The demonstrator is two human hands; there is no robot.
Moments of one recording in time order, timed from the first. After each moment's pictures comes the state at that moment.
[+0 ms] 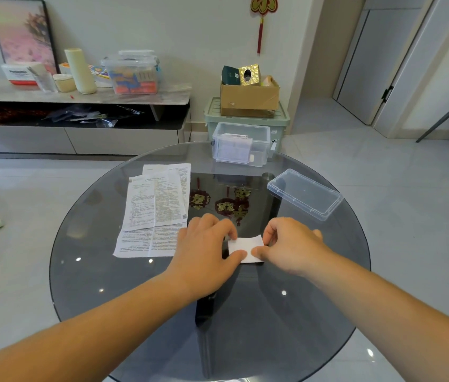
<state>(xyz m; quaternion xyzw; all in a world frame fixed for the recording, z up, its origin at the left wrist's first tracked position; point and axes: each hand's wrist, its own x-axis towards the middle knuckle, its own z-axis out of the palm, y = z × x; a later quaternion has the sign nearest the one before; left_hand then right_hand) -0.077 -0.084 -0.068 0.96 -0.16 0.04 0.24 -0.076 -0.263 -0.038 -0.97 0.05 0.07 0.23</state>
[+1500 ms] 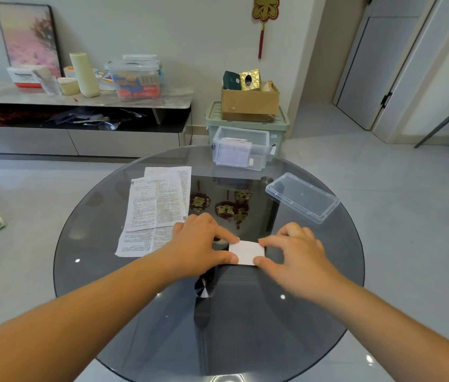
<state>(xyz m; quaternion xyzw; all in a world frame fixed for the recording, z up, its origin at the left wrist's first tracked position) -0.058 -0.070 -0.047 0.96 -0.19 -0.08 0.20 -0.103 -0.281 -0.051 -0.98 -0.06 0.02 0.17</state>
